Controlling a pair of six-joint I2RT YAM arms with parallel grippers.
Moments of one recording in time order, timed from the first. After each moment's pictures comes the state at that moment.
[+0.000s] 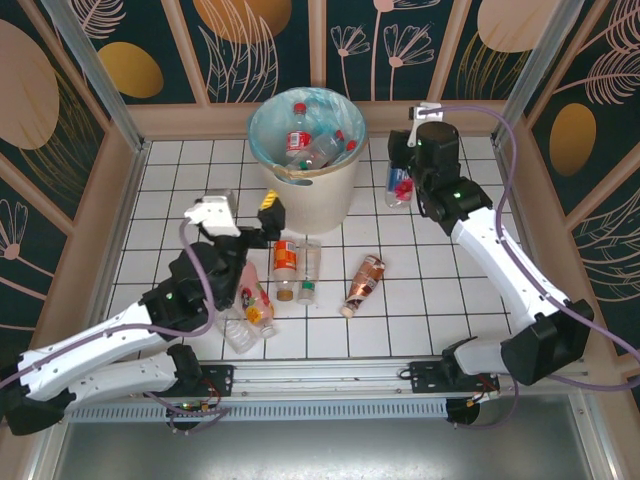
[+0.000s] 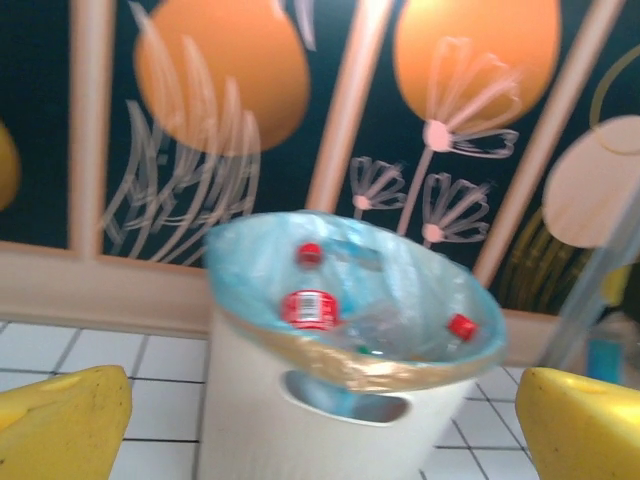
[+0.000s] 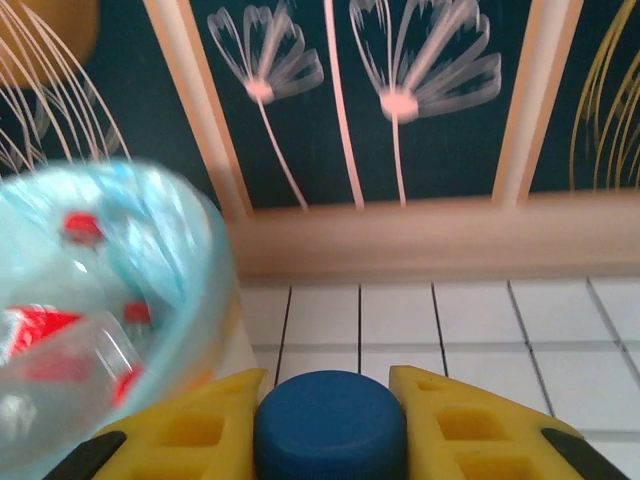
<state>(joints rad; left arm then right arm) -1.07 0.83 0.81 0.14 -0.92 -0.21 0.47 1.33 1.35 -0.24 0.31 0.17</state>
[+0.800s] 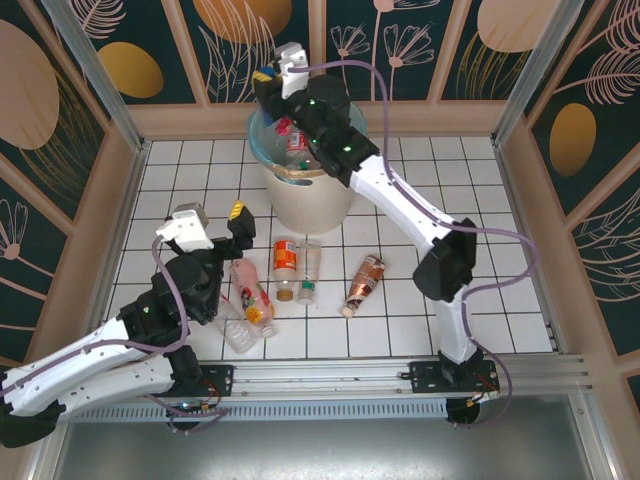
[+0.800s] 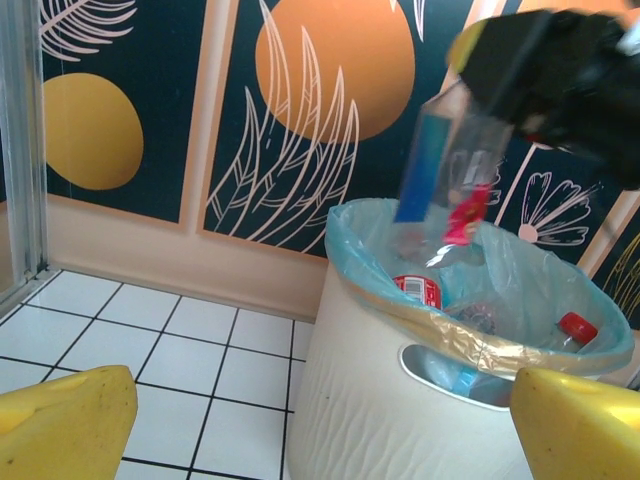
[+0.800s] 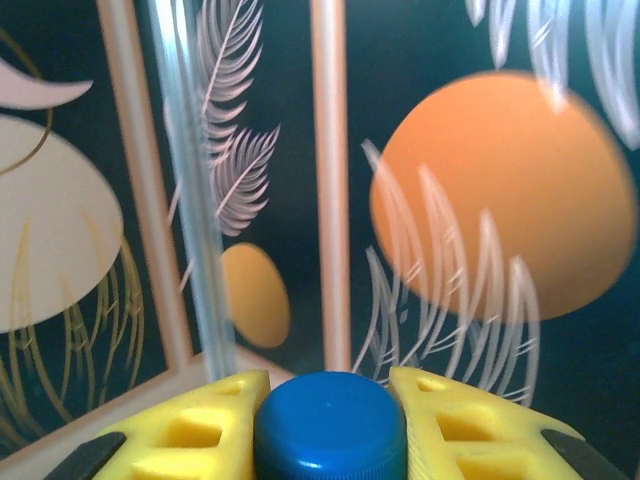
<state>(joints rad) -1.07 0.70 0.77 -0.04 -1.06 -0.28 0.75 2.08 2.19 0.04 0.00 0.02</state>
